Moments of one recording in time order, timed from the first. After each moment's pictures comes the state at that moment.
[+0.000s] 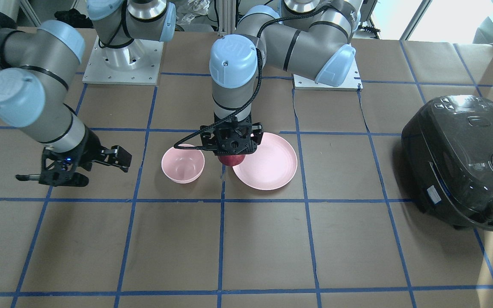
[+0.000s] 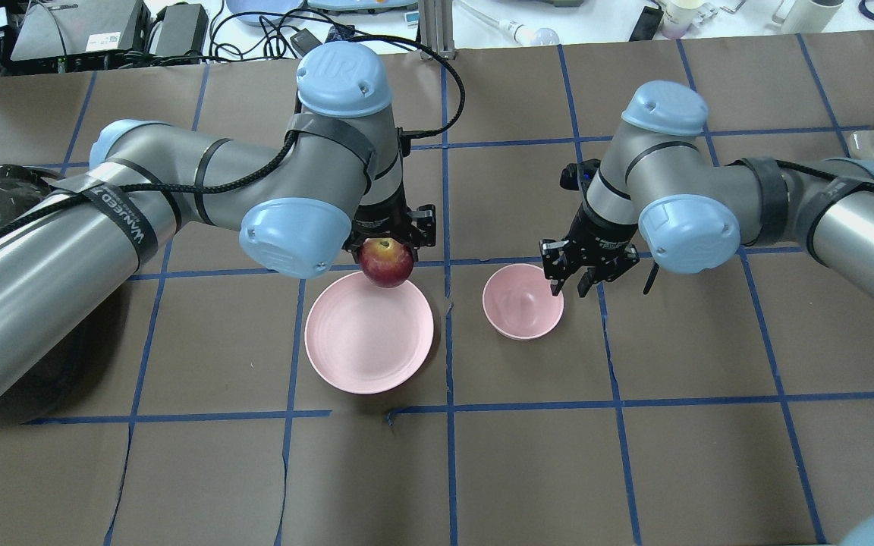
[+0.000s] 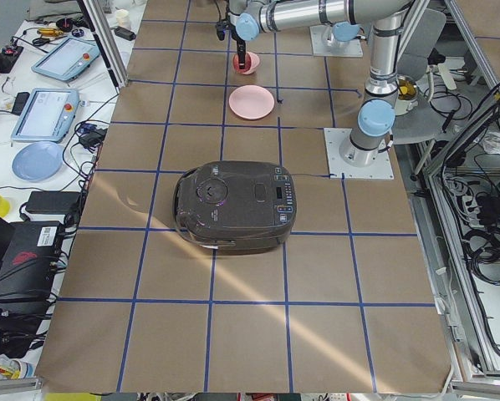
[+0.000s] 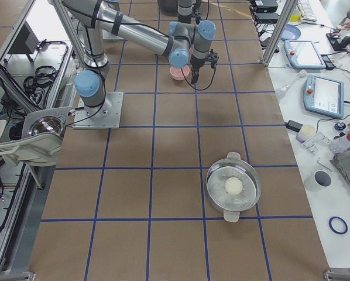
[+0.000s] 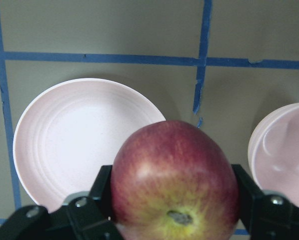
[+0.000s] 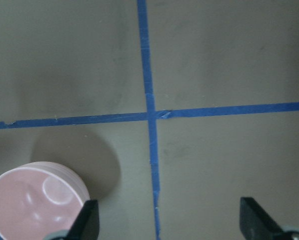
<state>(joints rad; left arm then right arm) -2.00 -1.88 -1.66 -1.18 1.57 -0.54 1.43 -1.37 1.76 -1.86 -1.48 -0.07</state>
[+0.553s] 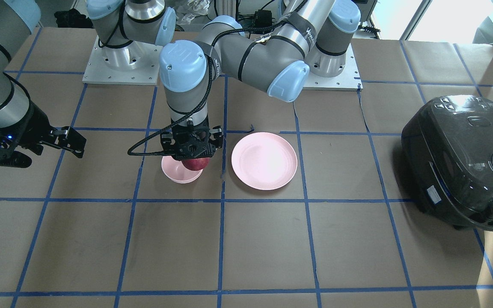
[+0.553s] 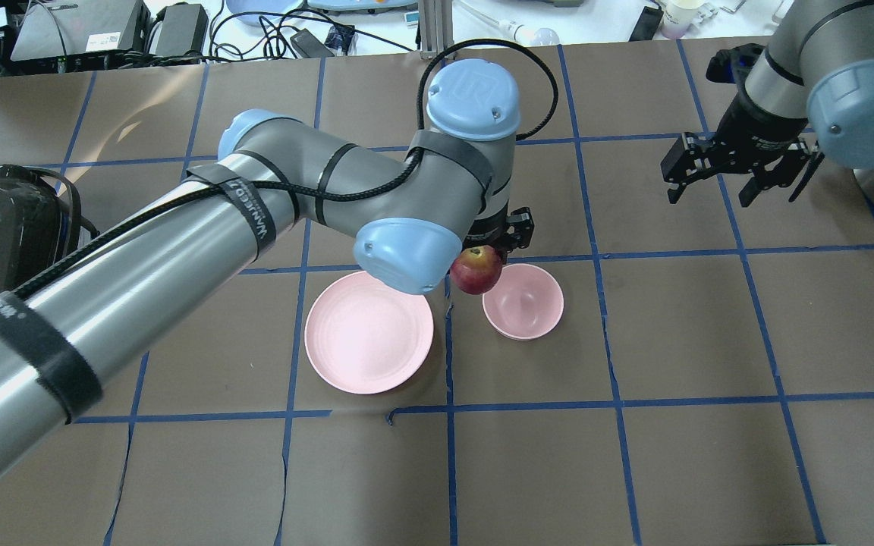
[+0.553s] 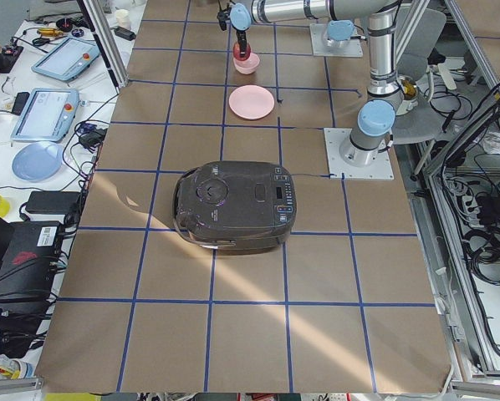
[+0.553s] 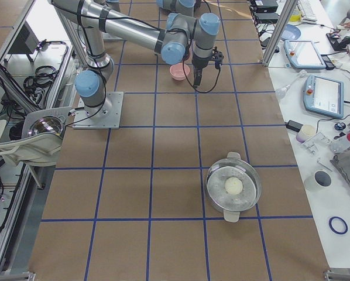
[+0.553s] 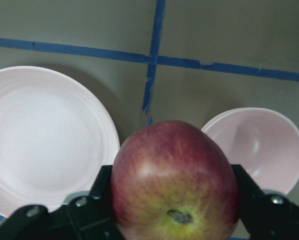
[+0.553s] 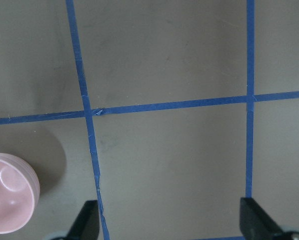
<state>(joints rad) -2.12 -2.02 -1.52 -1.16 1.56 -0.72 1.34 -1.45 1.70 -1.74 -1.56 -0.14</state>
